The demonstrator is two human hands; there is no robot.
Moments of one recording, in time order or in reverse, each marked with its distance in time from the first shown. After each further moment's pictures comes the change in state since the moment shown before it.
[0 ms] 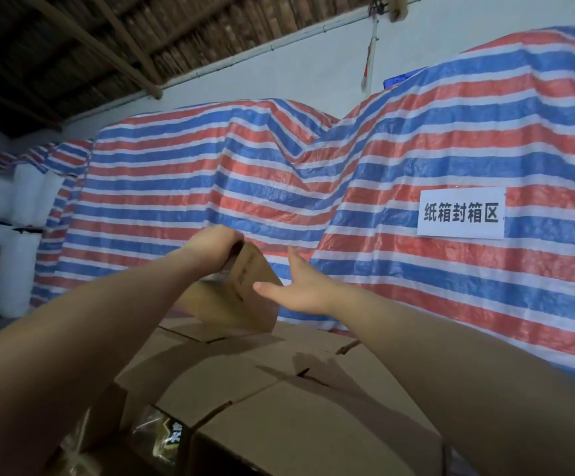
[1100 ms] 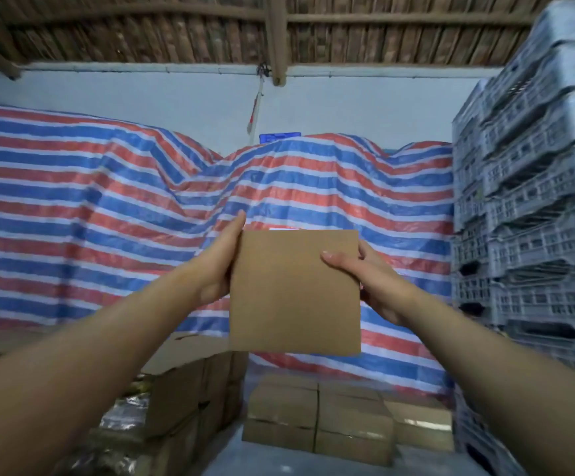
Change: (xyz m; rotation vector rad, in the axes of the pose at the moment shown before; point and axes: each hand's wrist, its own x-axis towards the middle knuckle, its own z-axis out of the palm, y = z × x) left_hand -0.239 0.325 -0.213 -1.809 -0.451 0.042; right_hand -0.443 0.006 -0.246 0.592 0.495 0.055
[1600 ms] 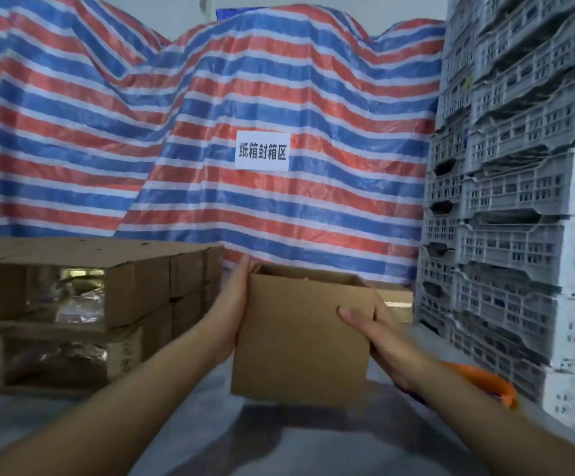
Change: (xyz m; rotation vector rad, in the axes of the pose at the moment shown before) left_hand -0.068 -0.202 0.052 -0.062 0.129 -0.284; right_hand -0.154 0.190 -0.008 0.148 0.113 0.258
